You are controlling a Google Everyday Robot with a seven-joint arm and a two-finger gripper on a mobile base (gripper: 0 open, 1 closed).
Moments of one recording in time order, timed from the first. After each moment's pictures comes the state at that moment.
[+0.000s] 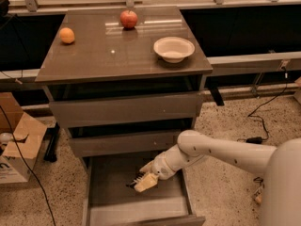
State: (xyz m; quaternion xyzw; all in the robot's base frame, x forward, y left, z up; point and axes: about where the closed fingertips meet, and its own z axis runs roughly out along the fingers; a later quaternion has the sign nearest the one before) arm 0.488 0.025 0.460 -0.51 0.75 0.39 0.16
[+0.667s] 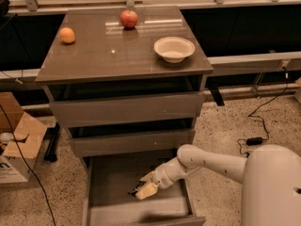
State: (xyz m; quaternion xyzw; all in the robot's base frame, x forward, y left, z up) arm 0.493 0.023 0.363 -0.48 0.75 0.43 0.15
